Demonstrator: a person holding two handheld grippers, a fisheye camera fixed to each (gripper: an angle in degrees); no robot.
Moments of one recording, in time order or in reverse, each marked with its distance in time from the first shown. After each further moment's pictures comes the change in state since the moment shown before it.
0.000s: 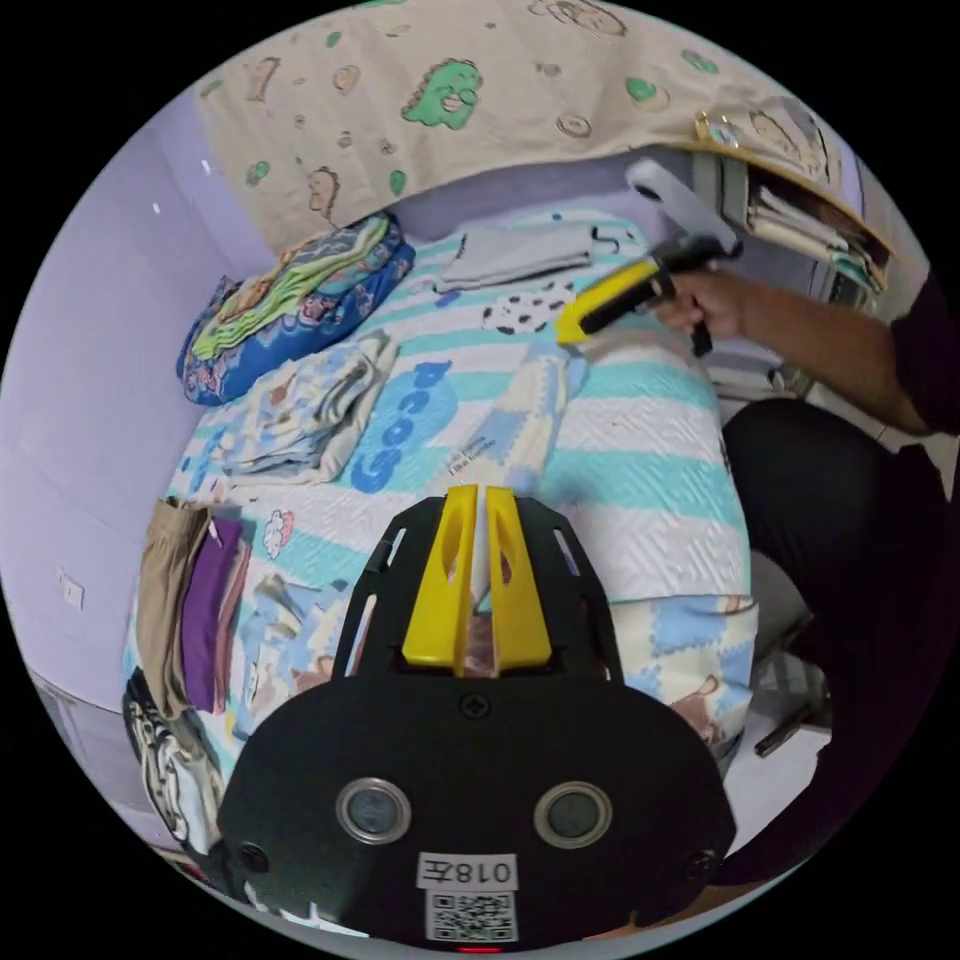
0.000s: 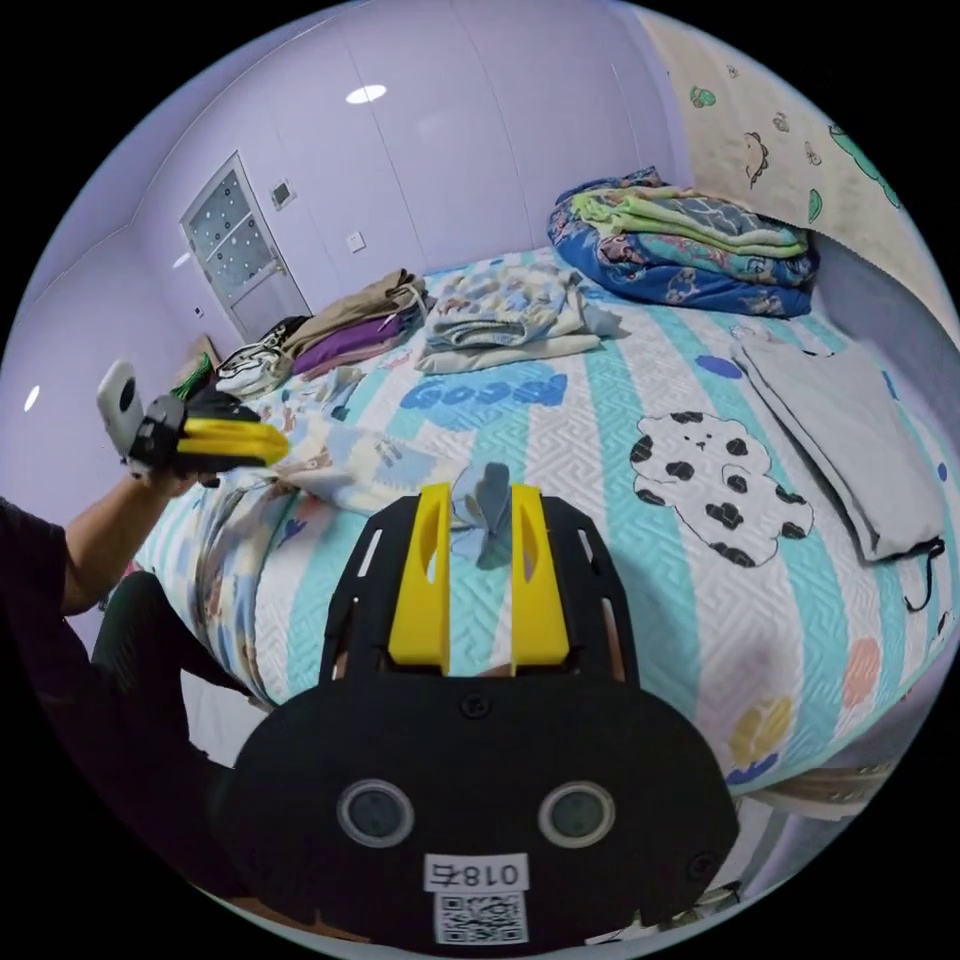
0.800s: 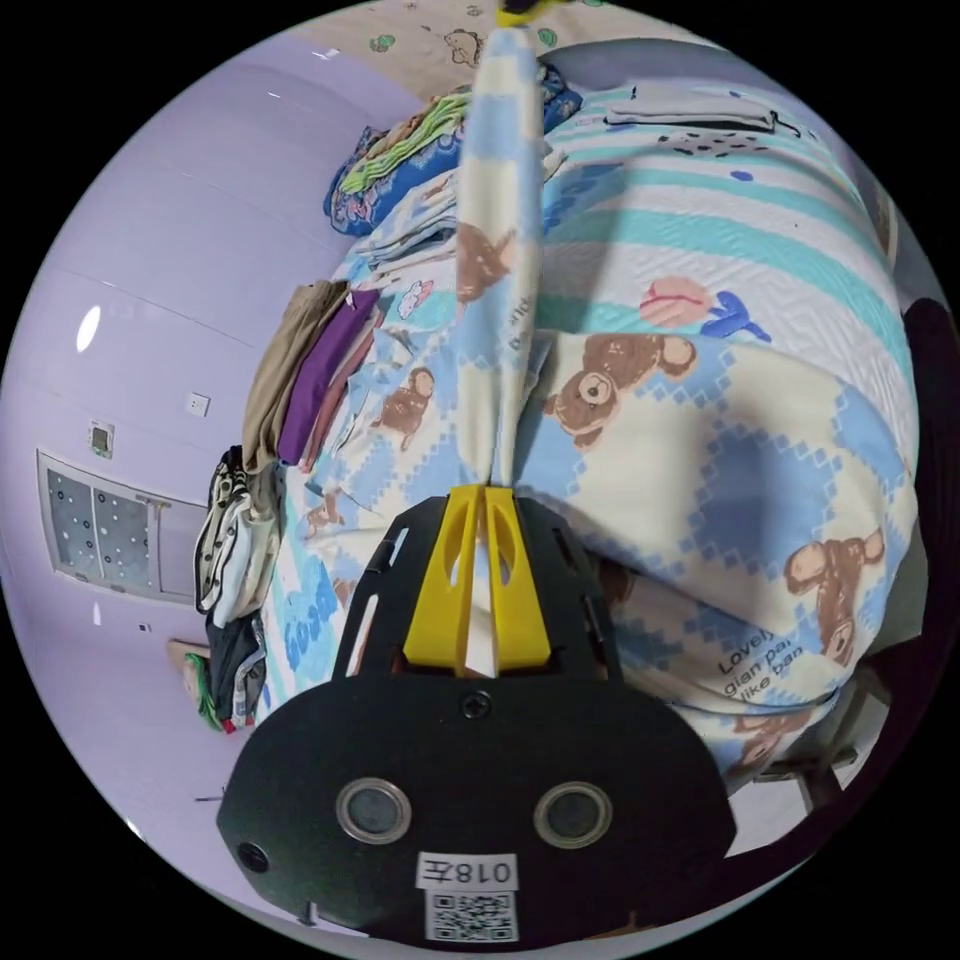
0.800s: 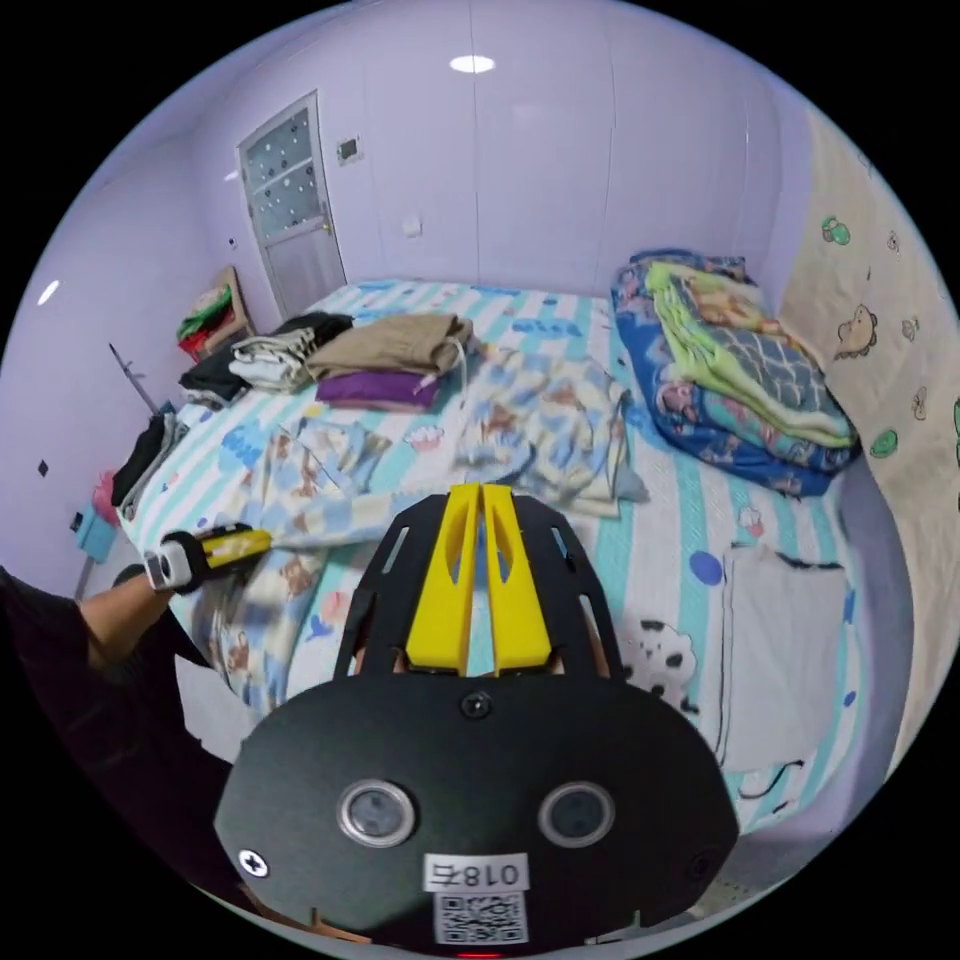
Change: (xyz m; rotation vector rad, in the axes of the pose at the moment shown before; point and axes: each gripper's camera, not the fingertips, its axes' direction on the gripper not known) left arm 0.027 0.084 -0.006 -0.429 -0.445 -0.261; right arm -0.041 -0.196 -0.032 -0.079 0.078 -0.245
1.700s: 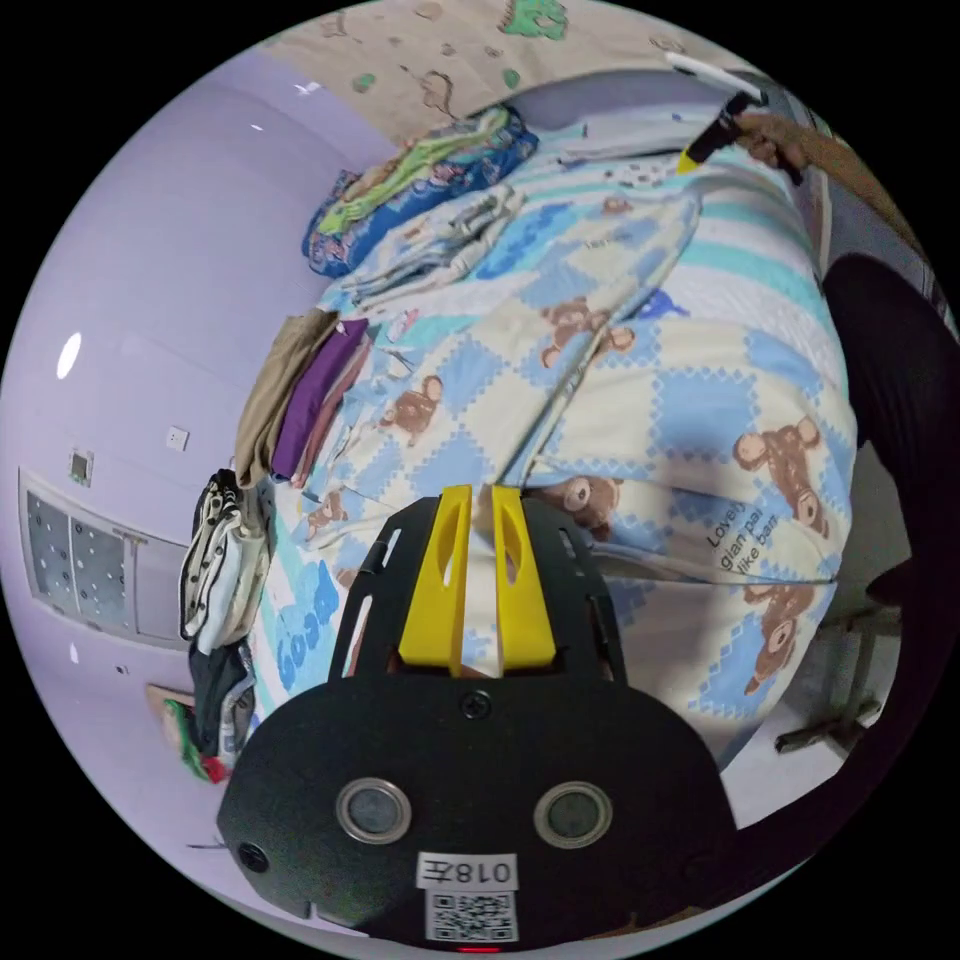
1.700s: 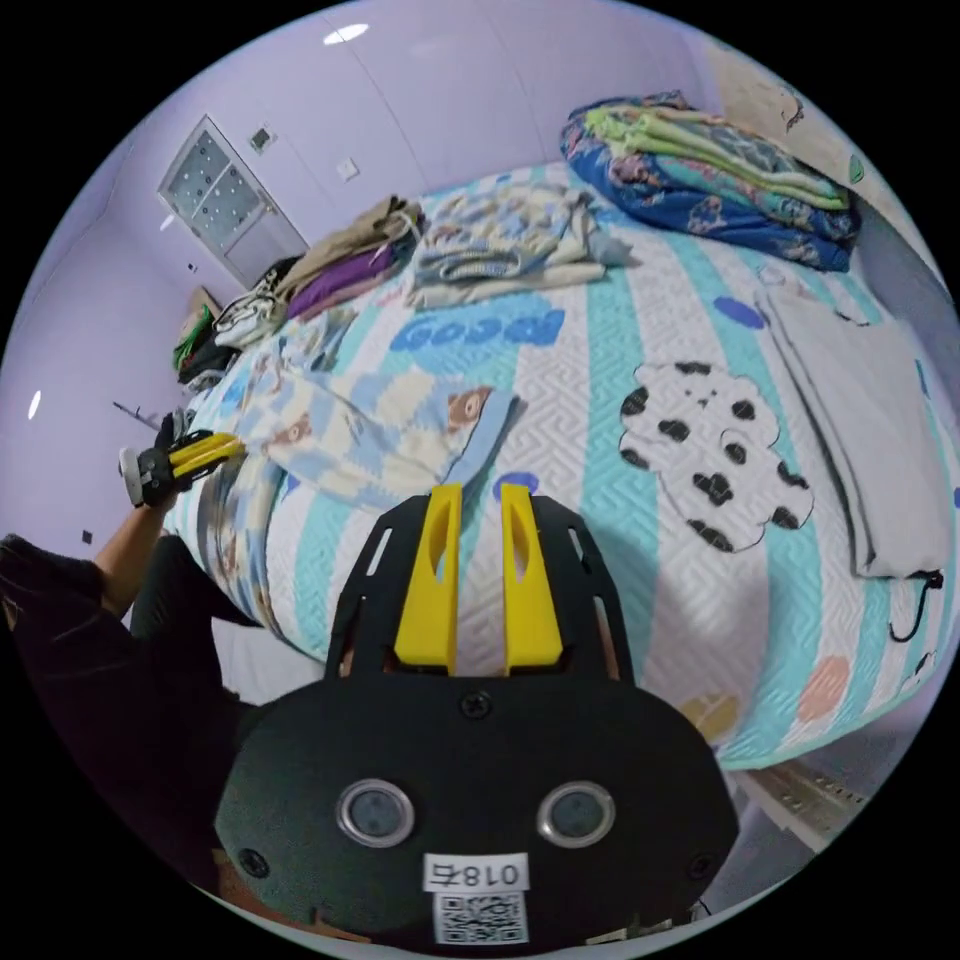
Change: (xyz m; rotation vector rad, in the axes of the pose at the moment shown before) left arm -0.006 0.052 -0.014 0.139 0.086 0.074; right arm 0.048 0.135 0.072 -0.158 -0.158 0.237
